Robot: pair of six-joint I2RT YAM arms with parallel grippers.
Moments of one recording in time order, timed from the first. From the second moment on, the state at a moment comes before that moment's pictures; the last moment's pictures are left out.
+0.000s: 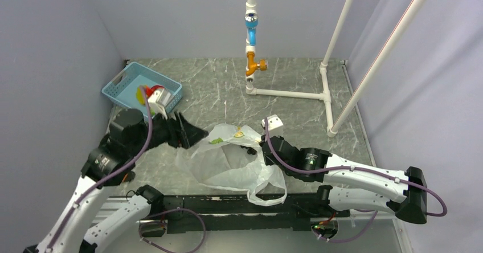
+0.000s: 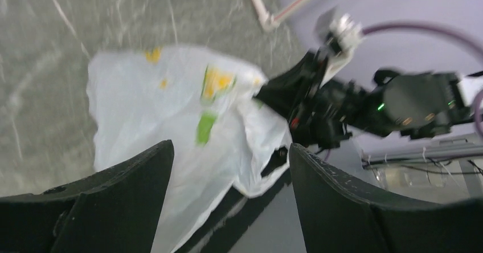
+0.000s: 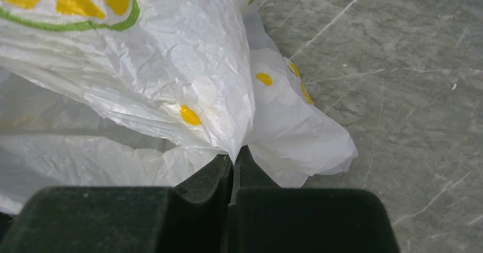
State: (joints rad) left arm -0.50 0.62 0.96 -0.68 0.38 -0.60; right arm 1.17 0.97 0.75 -0.51 0.57 0.52
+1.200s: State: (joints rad) left arm -1.27 0.79 0.63 -0.53 -0.44 -0.96; right arm 1.17 0.99 0.74 -0.27 0.23 0.45
